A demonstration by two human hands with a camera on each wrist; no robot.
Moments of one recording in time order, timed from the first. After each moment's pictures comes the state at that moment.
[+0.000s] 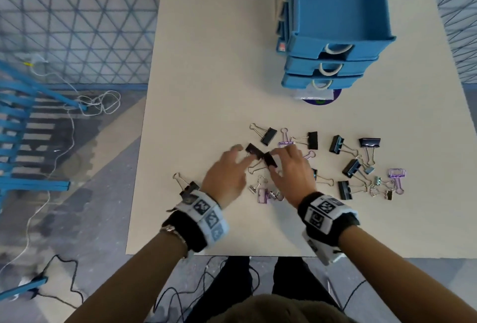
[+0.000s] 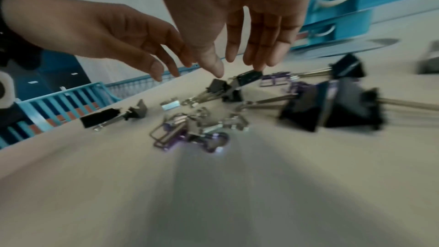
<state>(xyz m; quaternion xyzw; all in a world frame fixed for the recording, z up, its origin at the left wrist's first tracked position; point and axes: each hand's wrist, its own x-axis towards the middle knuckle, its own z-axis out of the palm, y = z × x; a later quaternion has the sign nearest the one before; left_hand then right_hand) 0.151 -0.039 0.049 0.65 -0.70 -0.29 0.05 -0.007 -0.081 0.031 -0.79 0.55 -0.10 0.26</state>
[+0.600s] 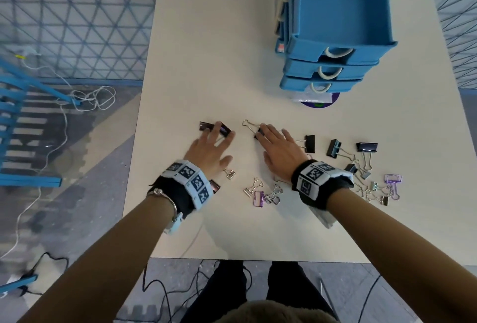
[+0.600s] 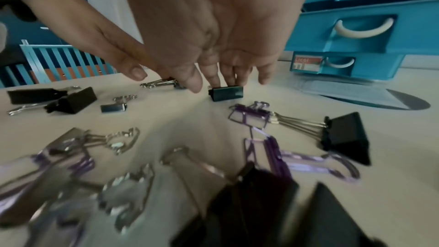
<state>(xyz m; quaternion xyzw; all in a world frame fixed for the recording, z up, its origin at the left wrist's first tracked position) 0.195 -0.083 0.020 0.66 -0.69 -0.26 -0.15 0.003 -0.139 0.021 -0.89 0.40 0.15 0.18</state>
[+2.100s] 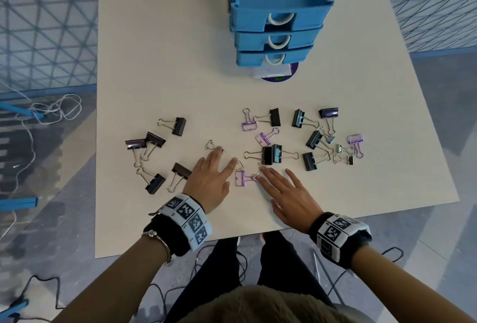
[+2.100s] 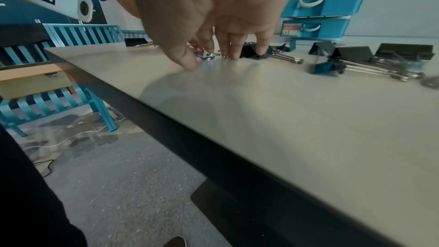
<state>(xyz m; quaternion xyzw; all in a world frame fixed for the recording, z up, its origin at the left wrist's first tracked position) 0.122 -0.010 0.007 0.58 -0.79 -0.18 -0.04 -0.106 -0.006 -0.001 -0.91 0.39 0.08 0.14</state>
